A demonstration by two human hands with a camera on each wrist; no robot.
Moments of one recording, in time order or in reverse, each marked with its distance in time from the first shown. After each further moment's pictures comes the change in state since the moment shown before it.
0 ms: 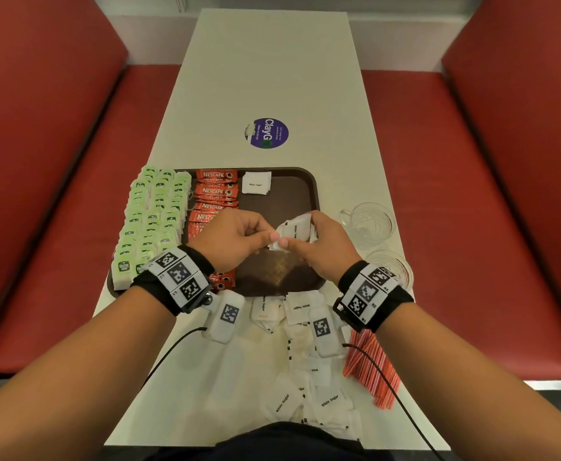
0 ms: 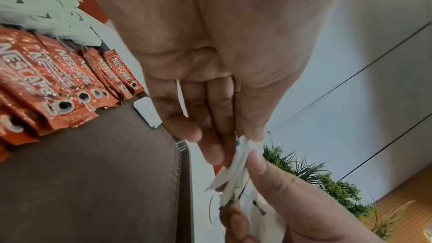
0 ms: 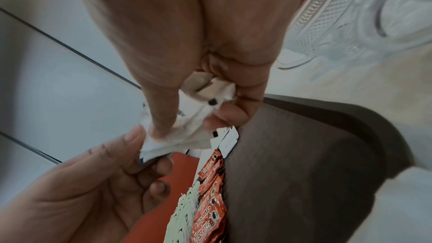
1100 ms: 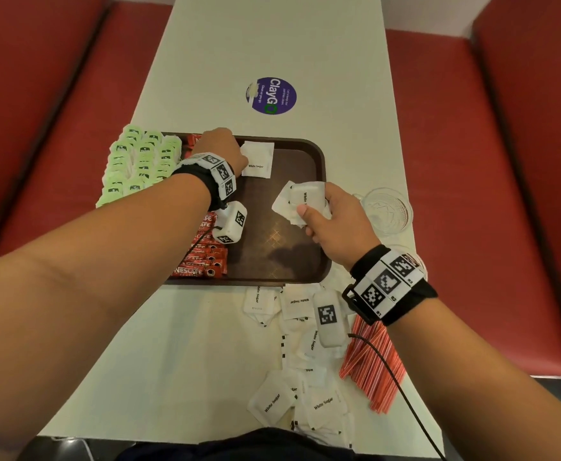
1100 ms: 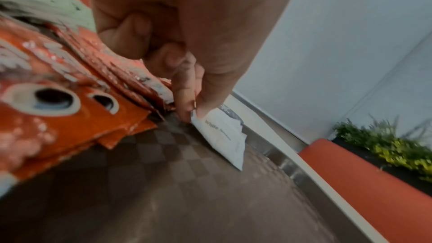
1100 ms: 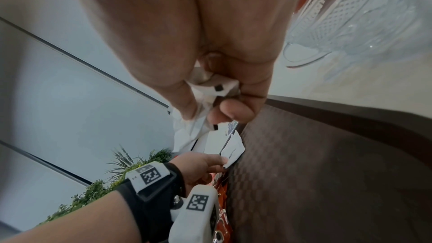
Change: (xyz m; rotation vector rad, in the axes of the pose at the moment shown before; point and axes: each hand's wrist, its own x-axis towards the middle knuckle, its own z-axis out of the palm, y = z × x) left_hand 0.160 -0.075 -0.033 0.643 0.266 -0.465; right_hand 0.023 0.003 -0.007 -0.049 0.013 0.009
